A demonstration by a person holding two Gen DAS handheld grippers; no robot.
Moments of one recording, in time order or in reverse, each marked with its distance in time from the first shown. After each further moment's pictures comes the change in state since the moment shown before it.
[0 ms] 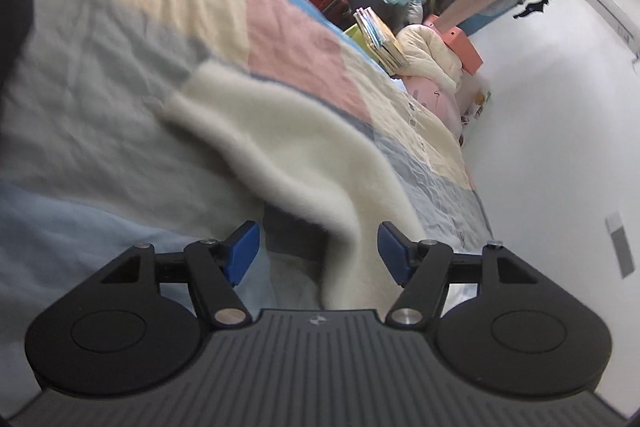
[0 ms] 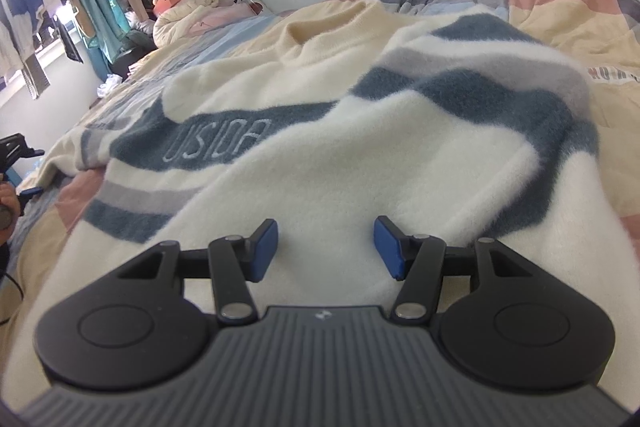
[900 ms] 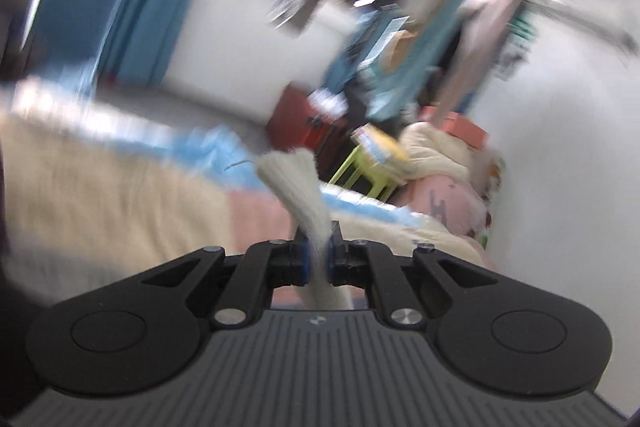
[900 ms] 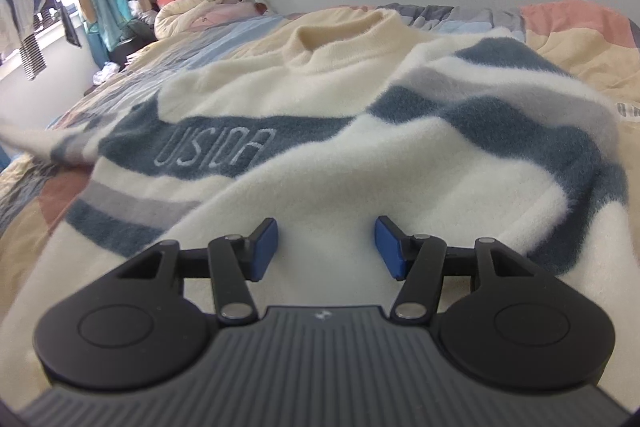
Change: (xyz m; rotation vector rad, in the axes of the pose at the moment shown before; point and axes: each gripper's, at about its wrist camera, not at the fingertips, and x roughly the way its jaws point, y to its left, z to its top) left arm -0.090 -0.110 0.102 0.353 -0.367 0.121; right arm 0.014 0.008 0.009 -0.080 -0.015 -0.004
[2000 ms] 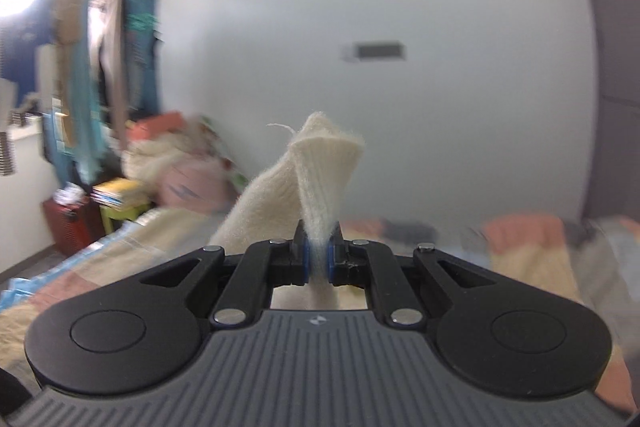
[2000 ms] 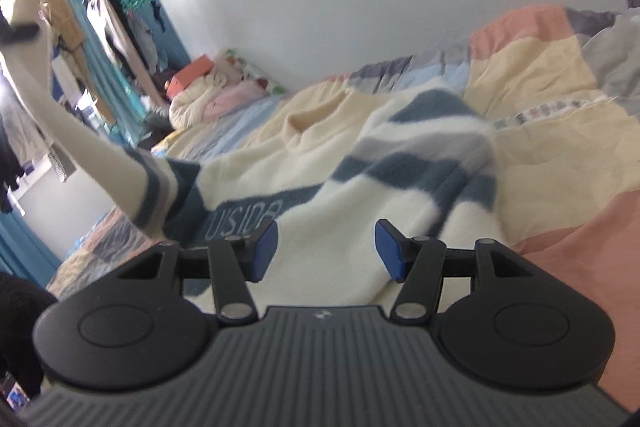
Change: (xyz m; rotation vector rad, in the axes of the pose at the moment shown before) left arm -0.387 -0.268 -0.175 0.768 0.066 -0.687; right arm -0.120 -0.056 -0.003 0.256 -0.213 0.064
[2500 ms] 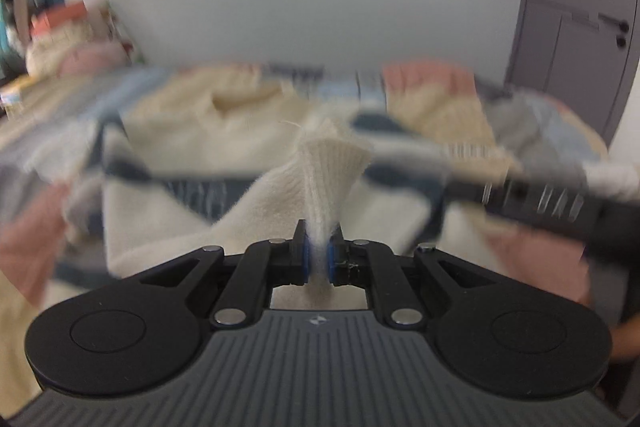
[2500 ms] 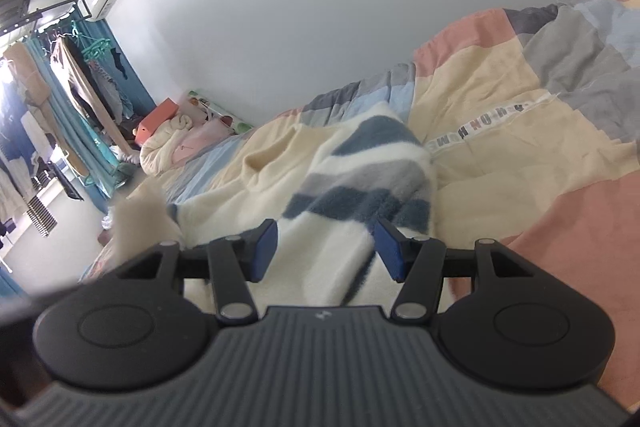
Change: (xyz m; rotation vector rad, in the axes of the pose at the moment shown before) left arm 0.044 -0.080 -0.201 -0.008 0.347 -0.274; right arm -0.007 -0.029 0.007 0.116 -0.039 -0.066
